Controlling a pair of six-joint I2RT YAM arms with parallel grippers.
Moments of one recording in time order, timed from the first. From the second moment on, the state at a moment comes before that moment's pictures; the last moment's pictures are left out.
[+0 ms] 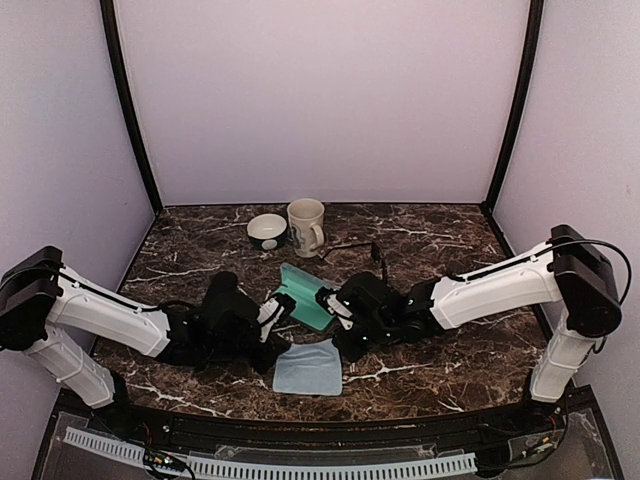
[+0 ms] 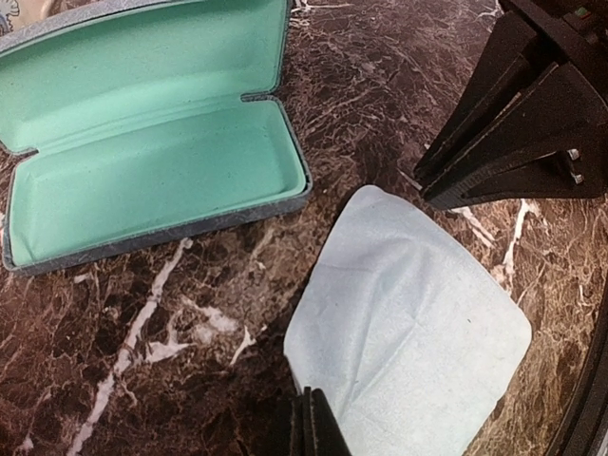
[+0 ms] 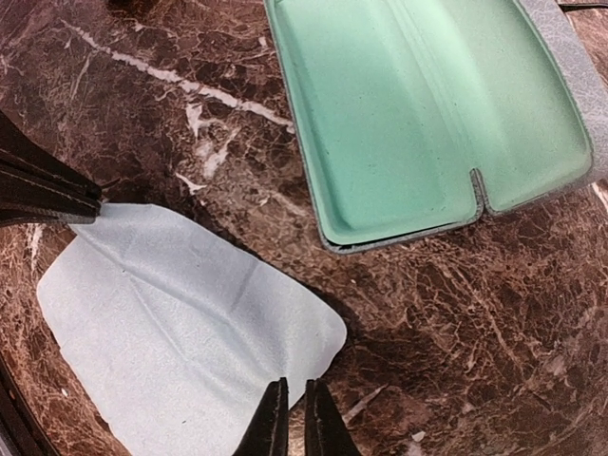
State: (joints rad) left arm -1.06 1.48 0.56 0.19 -0.09 -0.25; right arm 1.12 1.74 0.99 -0.19 0.08 0.28
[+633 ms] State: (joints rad) left arm -1.06 1.49 0.56 0.19 -0.09 -0.25; right arm 1.06 1.79 0.99 -0.14 -0.03 0.46
